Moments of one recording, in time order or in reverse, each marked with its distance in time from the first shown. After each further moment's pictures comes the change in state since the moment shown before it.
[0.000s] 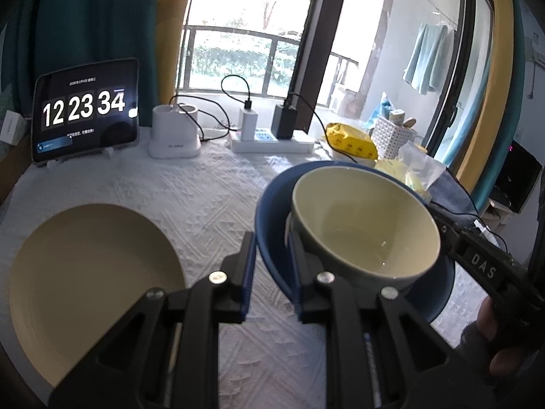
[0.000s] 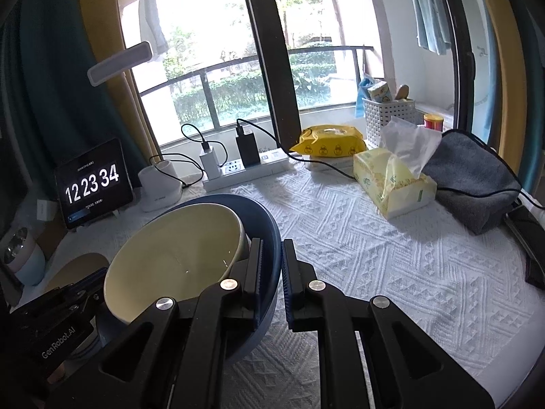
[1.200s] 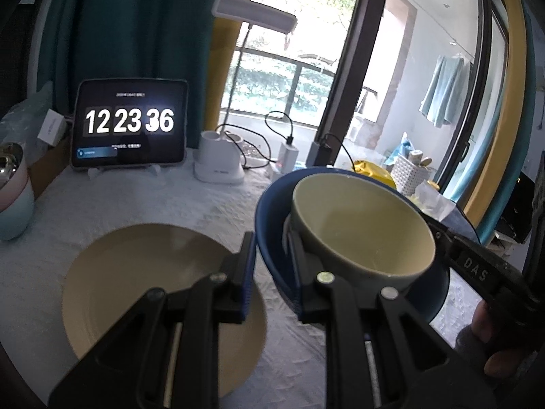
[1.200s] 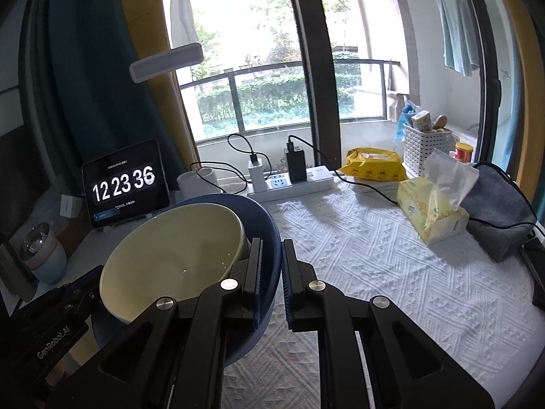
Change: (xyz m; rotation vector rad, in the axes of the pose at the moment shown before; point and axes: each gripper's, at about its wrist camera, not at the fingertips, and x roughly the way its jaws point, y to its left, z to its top) left arm -0.048 0.054 0.013 -0.083 -0.102 0.052; right arm -0.005 0.067 0.019 -0.080 -0.020 0.072
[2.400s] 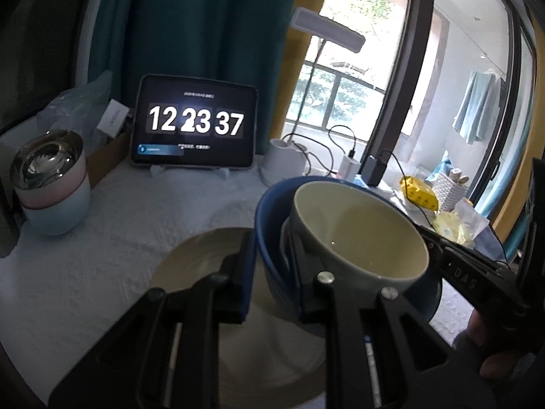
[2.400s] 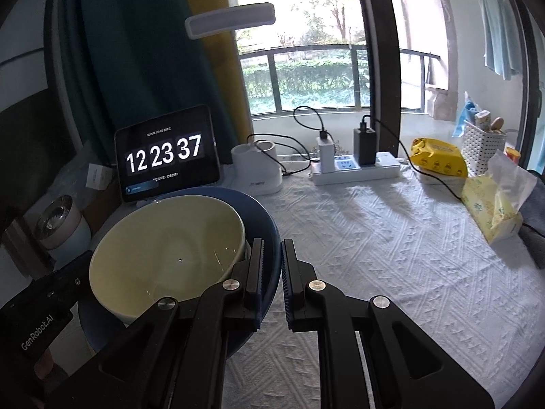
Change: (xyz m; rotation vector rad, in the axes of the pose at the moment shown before) left arm -0.023 0.078 0.001 -0.066 -0.029 0.133; right arm 0.041 0.082 -0.009 -0.076 0.088 0.117
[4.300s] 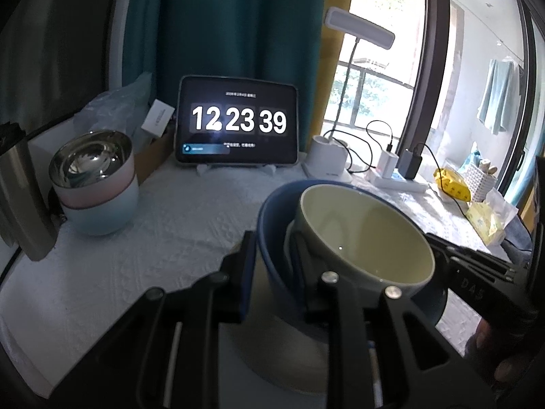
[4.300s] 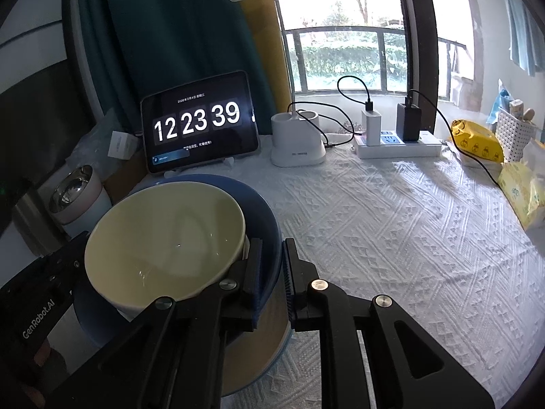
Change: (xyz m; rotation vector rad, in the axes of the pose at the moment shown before) left arm -0.010 0.033 -0.008 0.031 -0.006 0.127; right arm 0.021 0.040 -0.020 -0.031 0.084 0.082
